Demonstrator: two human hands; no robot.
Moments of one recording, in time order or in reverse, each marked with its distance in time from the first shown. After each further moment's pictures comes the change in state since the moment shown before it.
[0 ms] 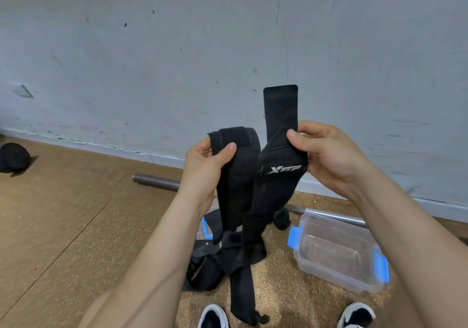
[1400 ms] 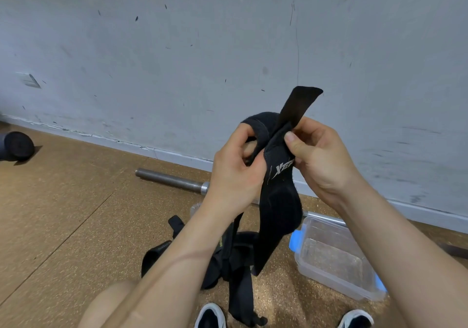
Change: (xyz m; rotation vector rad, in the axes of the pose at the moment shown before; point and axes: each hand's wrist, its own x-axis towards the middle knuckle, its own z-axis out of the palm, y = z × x) left_hand -0.022 0.000 0.025 0.221 -0.199 0.396; right_hand 0.007 0.016 0.033 -0.019 0.067 -0.198
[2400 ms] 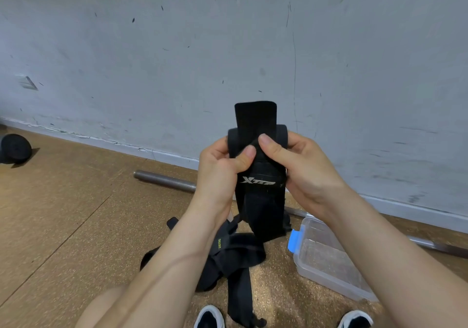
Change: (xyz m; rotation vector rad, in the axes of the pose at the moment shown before) left_hand 0.002 0.003 -0.008 -0.364 0.159 -0.271; right_hand -0.017 -0.012 0.021 0.105 -0.078 0.209
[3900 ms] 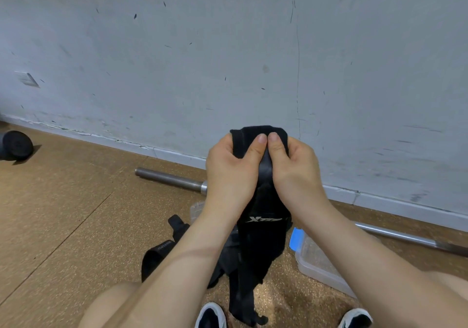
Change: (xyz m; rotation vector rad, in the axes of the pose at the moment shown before) left_hand -0.003 -0.006 0.013 0.337 0.198 0.158; right_hand 0.008 0.029 0.018 -0.527 0.389 -0.224
